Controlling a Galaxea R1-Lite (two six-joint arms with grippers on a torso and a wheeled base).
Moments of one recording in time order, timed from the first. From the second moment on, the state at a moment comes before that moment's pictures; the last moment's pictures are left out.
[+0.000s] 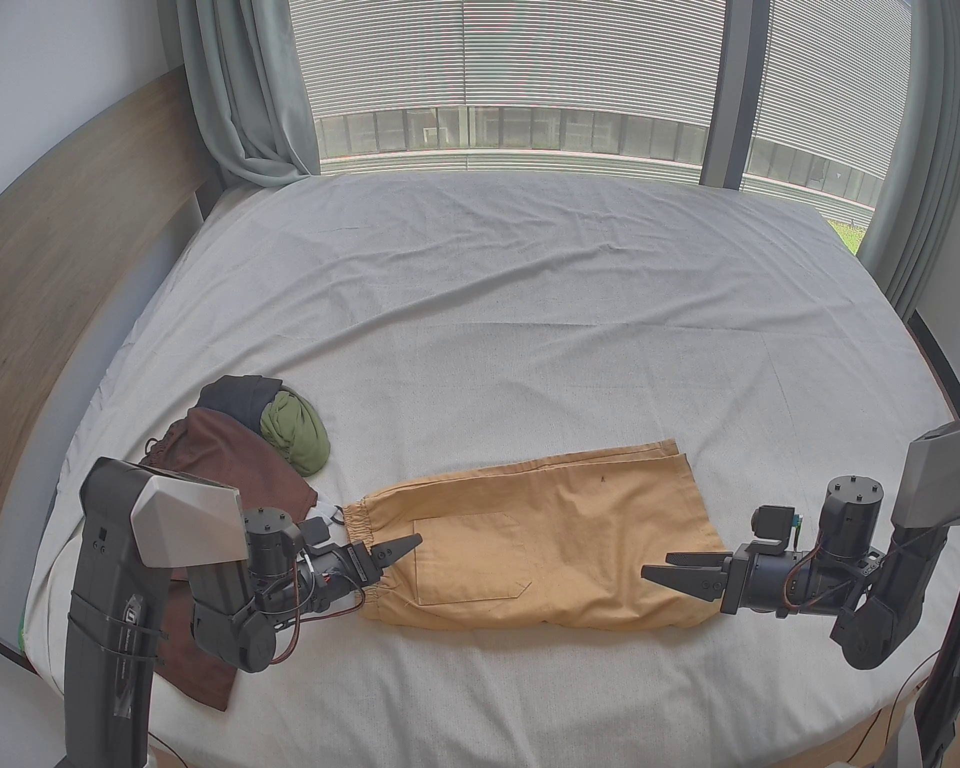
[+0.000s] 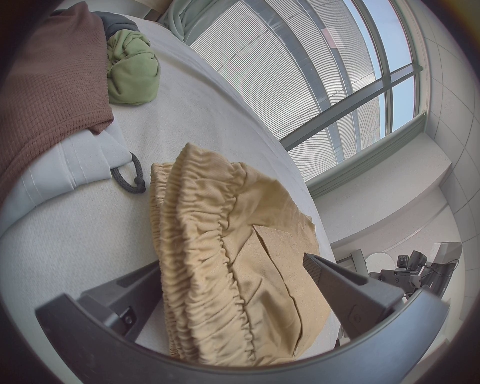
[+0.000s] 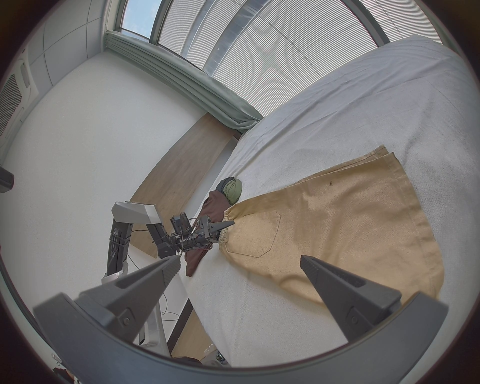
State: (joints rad) left arm -0.25 2.60 -0.70 -1.55 -0.45 -0.65; right arm 0.24 2.09 -0.21 -1.54 0.72 0.42
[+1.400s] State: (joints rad) left arm -0.08 2.32 -0.41 -1.55 -0.65 -0.66; right arm 0.23 2.25 -0.25 -1.54 0.73 0.42
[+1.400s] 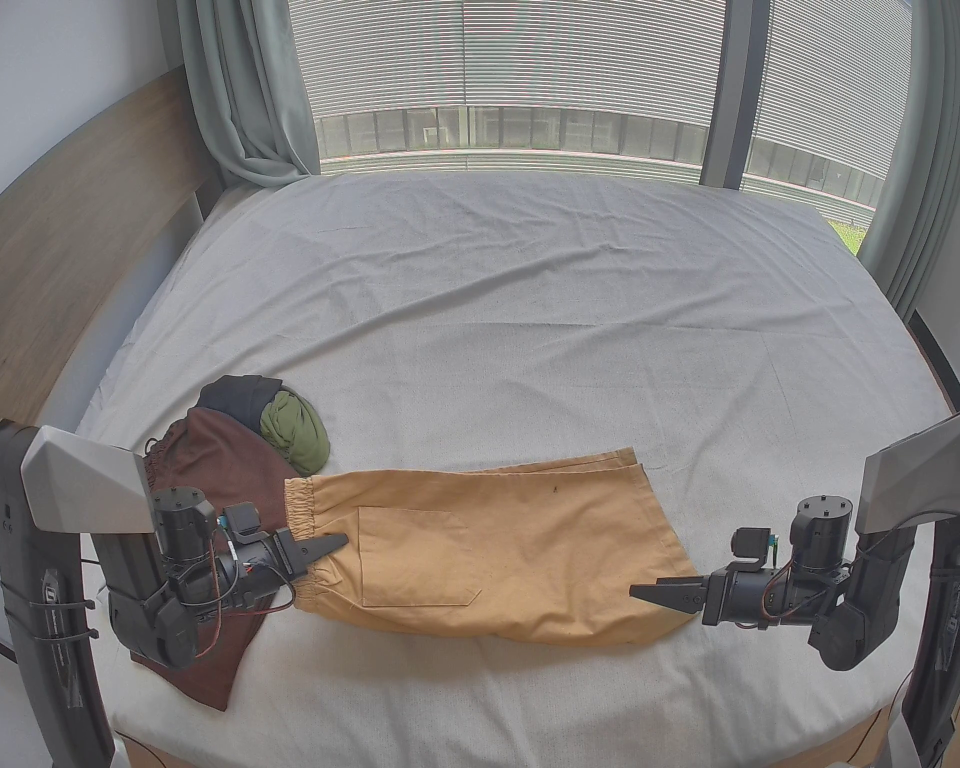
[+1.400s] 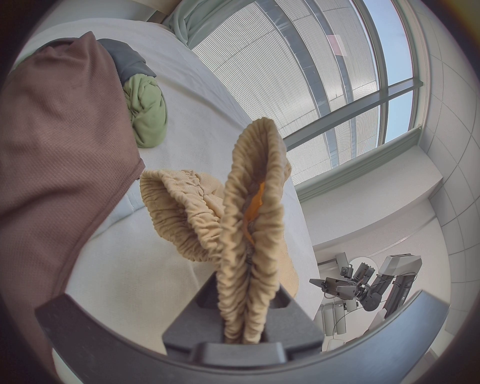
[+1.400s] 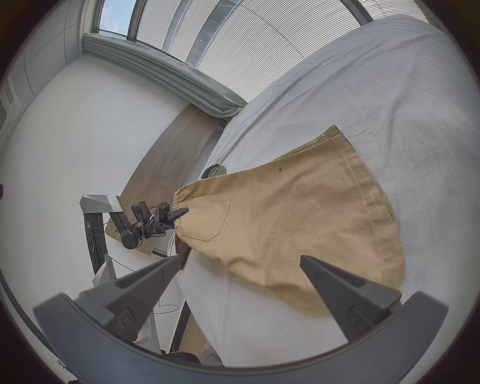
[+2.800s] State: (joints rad) left arm -0.27 2.18 -0.49 -1.55 -0.60 -0.82; right arm 0.23 2.19 -0.23 -1.54 0.74 0.43
